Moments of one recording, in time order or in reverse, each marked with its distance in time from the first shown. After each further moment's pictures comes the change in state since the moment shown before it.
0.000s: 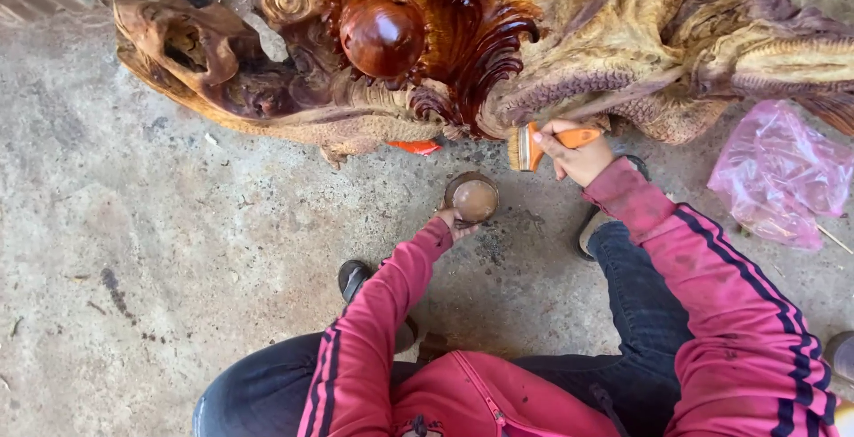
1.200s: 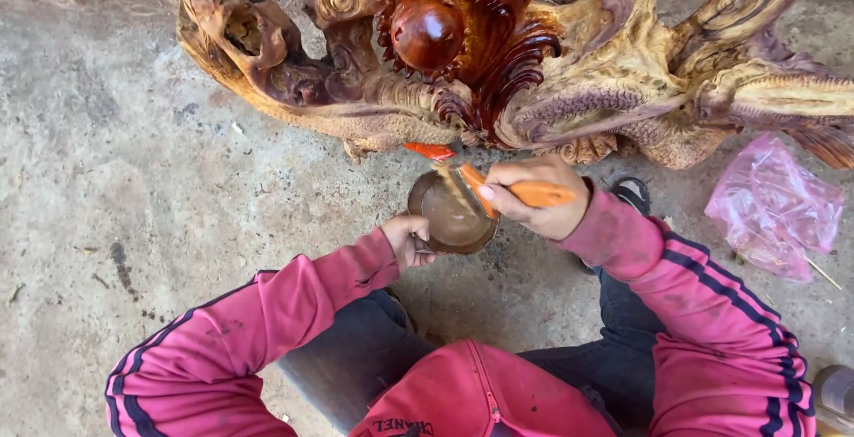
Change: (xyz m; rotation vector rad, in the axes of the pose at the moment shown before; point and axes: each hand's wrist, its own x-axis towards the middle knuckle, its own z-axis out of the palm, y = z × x) left_hand -0.263 0.063 0.000 0.406 -0.138 0.166; right_hand -0.060 -0.193 0.065 -0.105 -0.220 -0.657
